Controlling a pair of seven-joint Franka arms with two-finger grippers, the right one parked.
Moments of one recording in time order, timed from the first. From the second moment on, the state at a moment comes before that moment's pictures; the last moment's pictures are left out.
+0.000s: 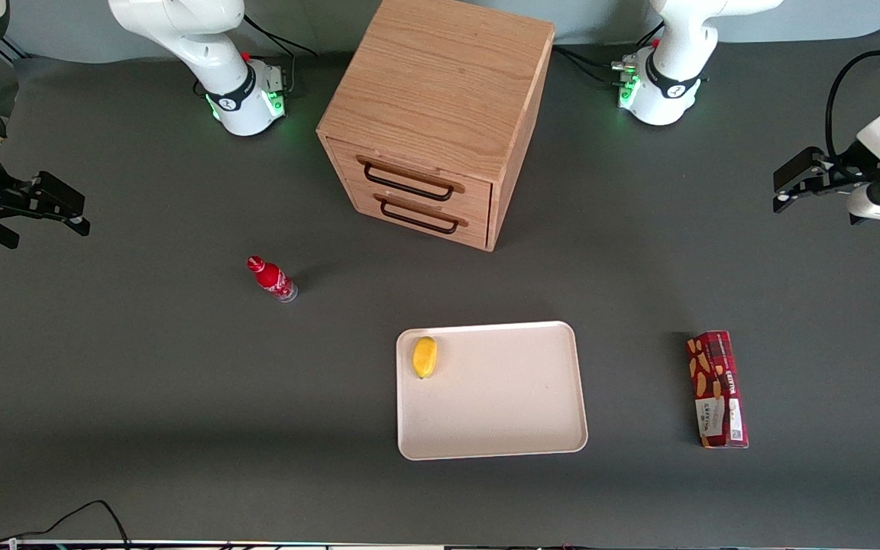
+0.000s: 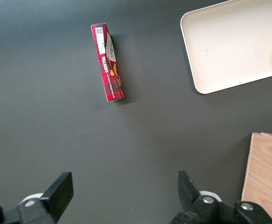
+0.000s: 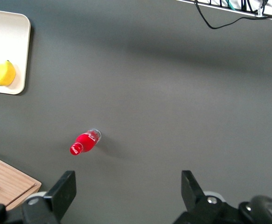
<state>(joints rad) 0.00 -0.04 -0.09 -1.59 -0.01 1.60 0.12</state>
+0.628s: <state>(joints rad) 0.00 -0.03 -0.06 -1.54 0.01 1.55 0.14</state>
